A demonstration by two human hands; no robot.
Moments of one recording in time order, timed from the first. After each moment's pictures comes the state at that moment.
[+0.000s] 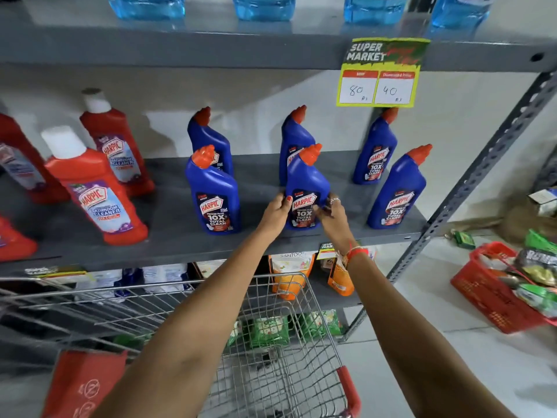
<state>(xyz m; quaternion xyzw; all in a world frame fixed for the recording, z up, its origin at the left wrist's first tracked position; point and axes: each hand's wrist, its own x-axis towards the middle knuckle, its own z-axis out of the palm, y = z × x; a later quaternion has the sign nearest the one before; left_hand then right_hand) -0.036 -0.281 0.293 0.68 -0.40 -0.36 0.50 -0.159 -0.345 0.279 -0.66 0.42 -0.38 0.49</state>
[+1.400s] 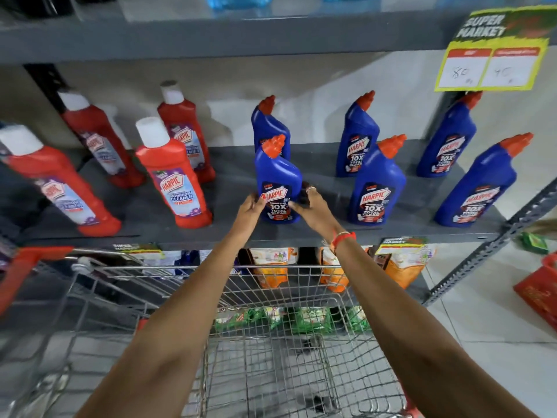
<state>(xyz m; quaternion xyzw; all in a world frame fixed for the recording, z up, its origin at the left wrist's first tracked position) 0.086 -0.170 0.286 0.67 -0.28 -0.33 0.60 -0.032 -0.267 0.293 -0.74 0.35 -0.23 0.53</state>
